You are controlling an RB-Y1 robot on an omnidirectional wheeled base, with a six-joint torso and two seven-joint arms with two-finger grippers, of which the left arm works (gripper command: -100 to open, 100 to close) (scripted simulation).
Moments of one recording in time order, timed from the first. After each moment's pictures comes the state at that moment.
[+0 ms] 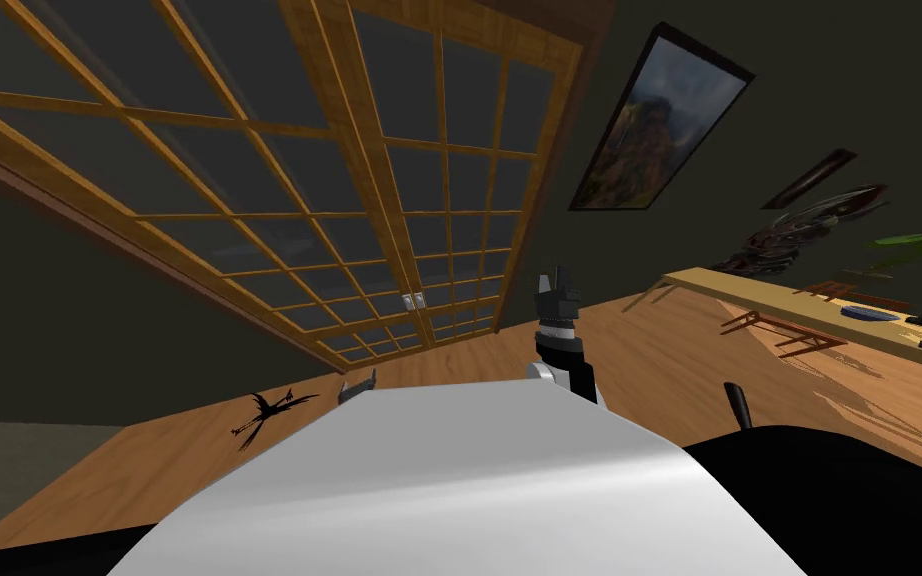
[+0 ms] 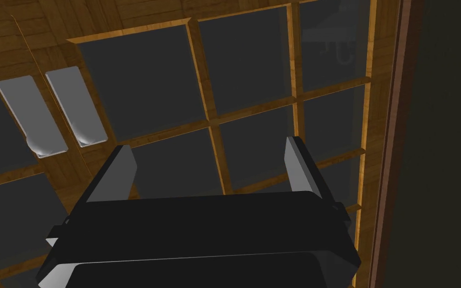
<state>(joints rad) 0.12 0.09 0.63 -0.61 -0.23 -0.81 -1.43</state>
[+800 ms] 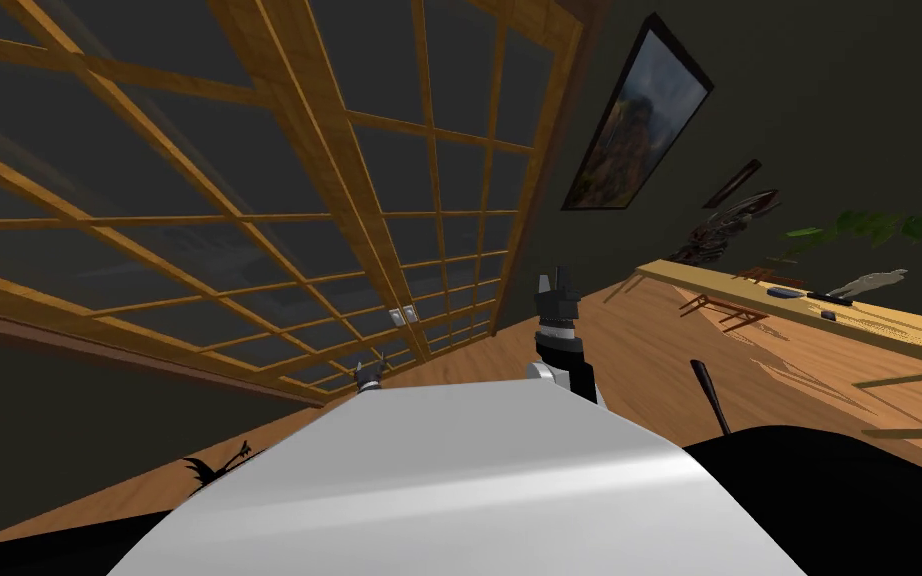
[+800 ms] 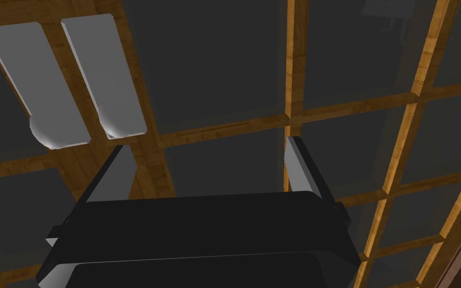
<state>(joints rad) 0.01 0.04 0.64 -0.63 -0.21 -0.81 -1.46</state>
